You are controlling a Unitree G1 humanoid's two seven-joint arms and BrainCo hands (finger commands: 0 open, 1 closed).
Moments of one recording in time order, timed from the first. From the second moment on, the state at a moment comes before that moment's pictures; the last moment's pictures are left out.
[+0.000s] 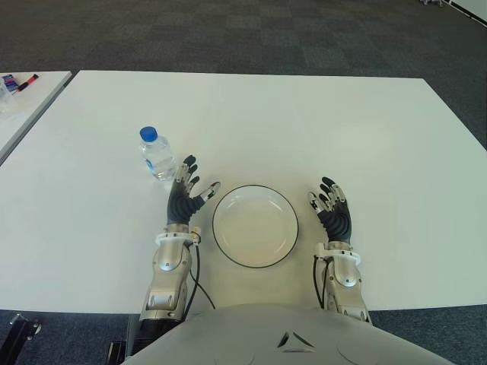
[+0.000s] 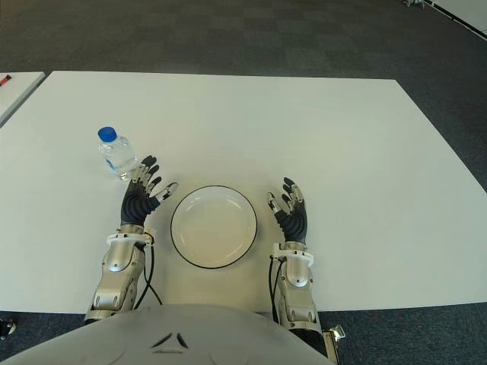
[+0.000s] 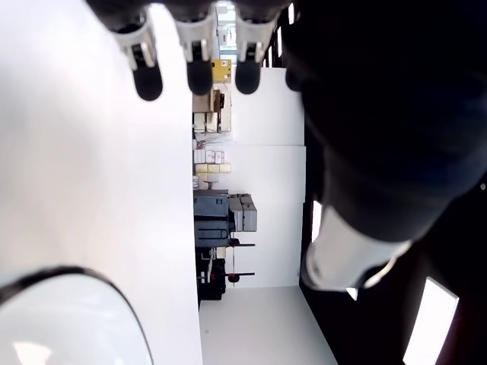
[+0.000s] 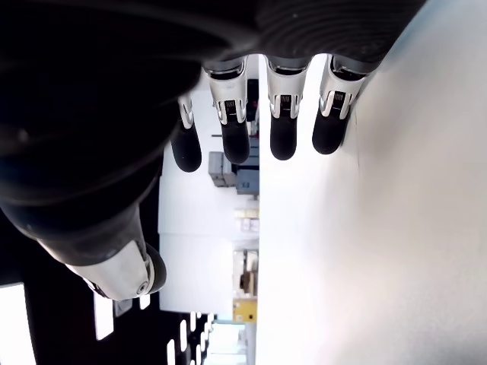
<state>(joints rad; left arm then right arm) 0.30 -0.06 -0.06 -0.03 0.05 -0.21 0.07 0.31 0.05 0.00 0.09 -0.08 -0.32 -0.15</state>
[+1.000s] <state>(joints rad) 0.30 -0.06 -0.06 -0.01 0.06 -0.24 0.09 0.30 0.05 -0.01 0.11 -0.08 -0.33 -0.15</state>
